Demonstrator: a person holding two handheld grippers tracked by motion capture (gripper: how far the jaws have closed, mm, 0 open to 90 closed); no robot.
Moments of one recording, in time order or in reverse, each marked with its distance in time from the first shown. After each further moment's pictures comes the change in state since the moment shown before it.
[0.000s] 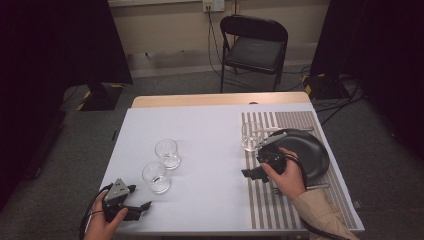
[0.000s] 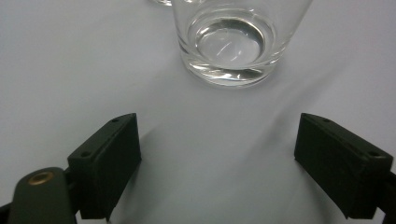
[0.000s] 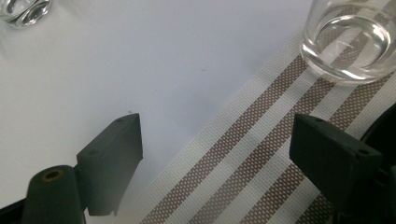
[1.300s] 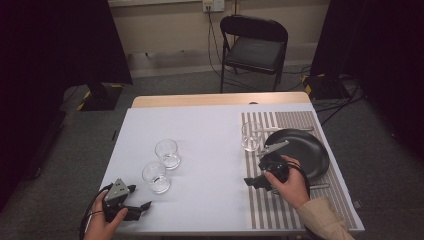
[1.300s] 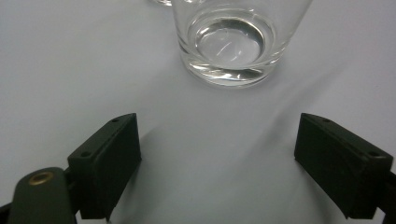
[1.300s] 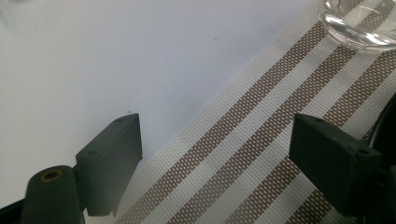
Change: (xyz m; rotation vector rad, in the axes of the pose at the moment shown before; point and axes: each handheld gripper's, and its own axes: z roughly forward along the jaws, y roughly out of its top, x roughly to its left) left arm 0.000 0.000 0.000 -0.001 0.000 0.000; right arm 0.005 -0.021 0.000 0.022 0.013 -0.022
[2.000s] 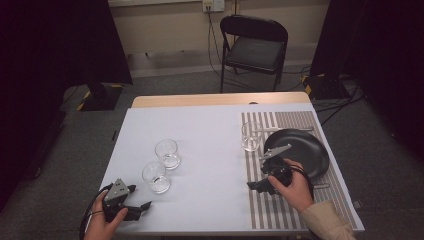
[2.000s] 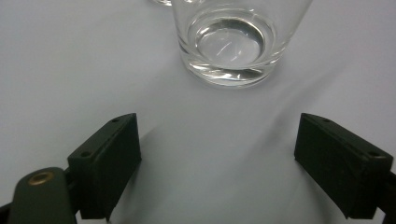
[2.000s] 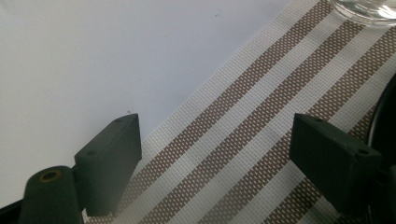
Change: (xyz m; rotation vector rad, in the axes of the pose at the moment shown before) left arm 0.000 0.000 0.000 0.000 0.000 0.000; right arm -0.002 -0.013 -0.001 0.019 0.012 -0.013
